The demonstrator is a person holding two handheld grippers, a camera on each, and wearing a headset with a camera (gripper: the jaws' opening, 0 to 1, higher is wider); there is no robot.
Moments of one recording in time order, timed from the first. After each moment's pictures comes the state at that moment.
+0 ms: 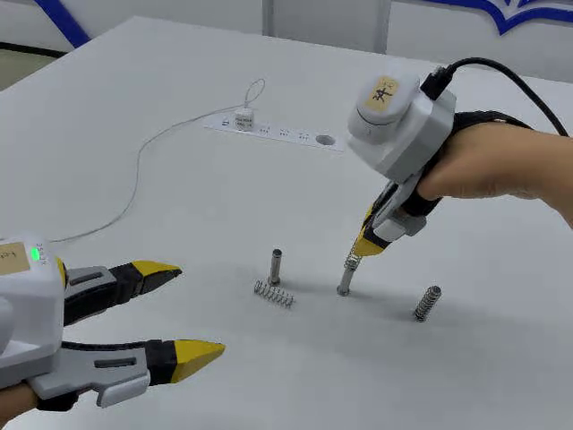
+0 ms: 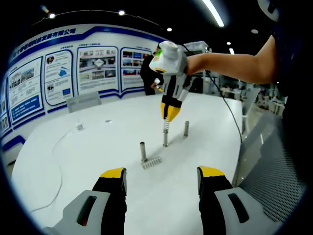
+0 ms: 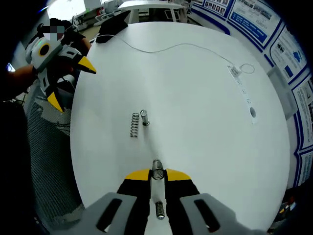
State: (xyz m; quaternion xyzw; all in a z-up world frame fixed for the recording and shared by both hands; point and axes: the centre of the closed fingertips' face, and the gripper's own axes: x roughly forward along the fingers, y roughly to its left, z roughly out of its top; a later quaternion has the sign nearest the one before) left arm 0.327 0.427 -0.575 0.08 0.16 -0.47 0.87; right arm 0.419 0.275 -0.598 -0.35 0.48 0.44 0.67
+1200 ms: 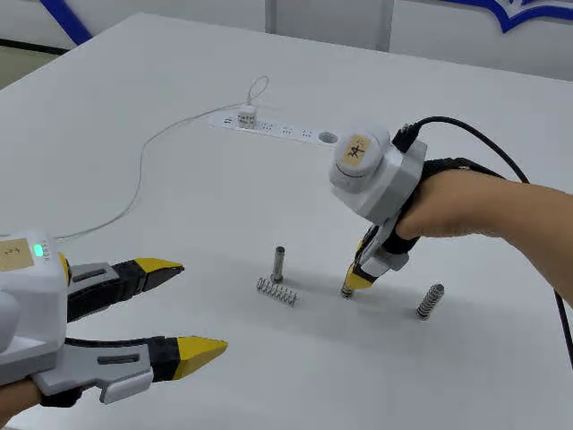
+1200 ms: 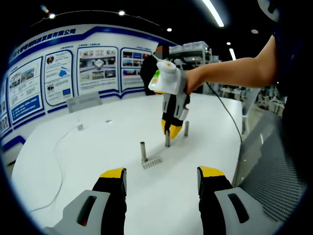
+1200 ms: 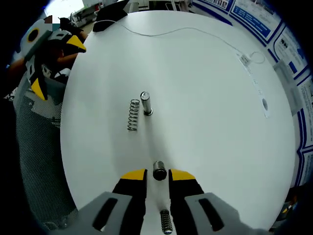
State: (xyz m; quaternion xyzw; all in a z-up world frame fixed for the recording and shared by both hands) left arm 0.327 0.428 -0.574 0.08 0.16 -0.47 0.87; right arm 0.403 0.274 -0.642 -0.35 0.50 0.44 0.66
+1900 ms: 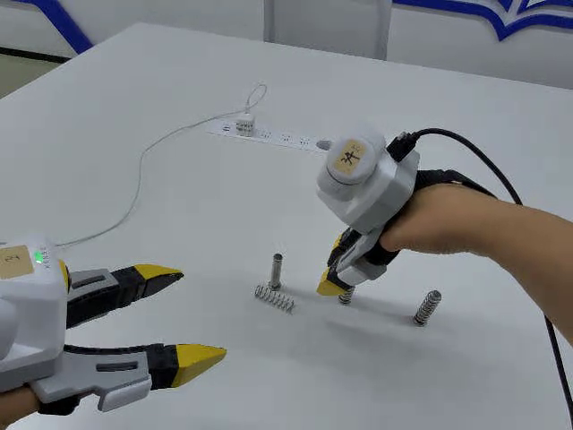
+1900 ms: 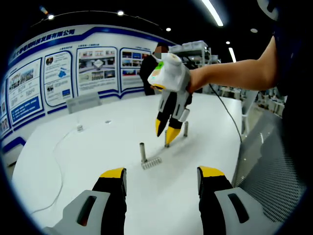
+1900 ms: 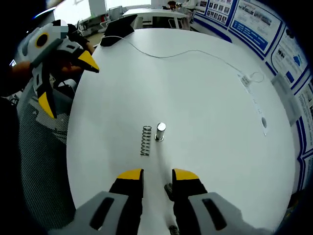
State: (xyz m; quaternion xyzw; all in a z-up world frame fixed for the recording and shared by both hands) left arm 0.326 0.427 -0.572 0.08 0.16 -0.47 0.87; right arm 0.404 0.317 -0.632 -0.32 0.44 0.47 0.70
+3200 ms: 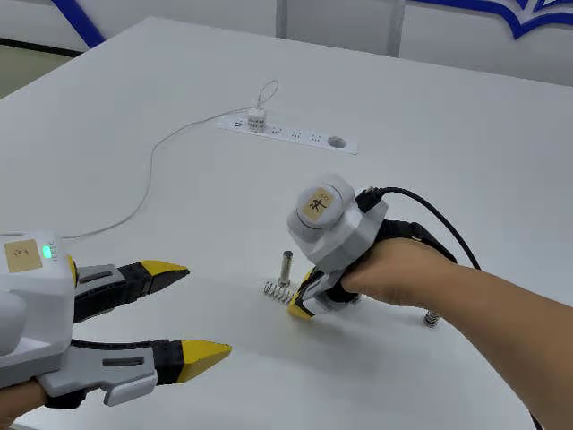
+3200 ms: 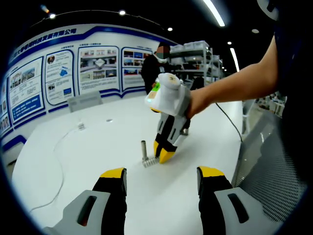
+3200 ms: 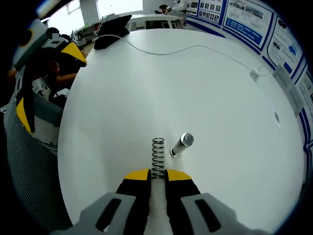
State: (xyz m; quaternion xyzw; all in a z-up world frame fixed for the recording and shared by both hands) left arm 0.324 0.432 -0.575 0.08 0.16 -0.46 0.87; right arm 0.398 0.353 -0.679 -0.29 0.44 0.46 0.72
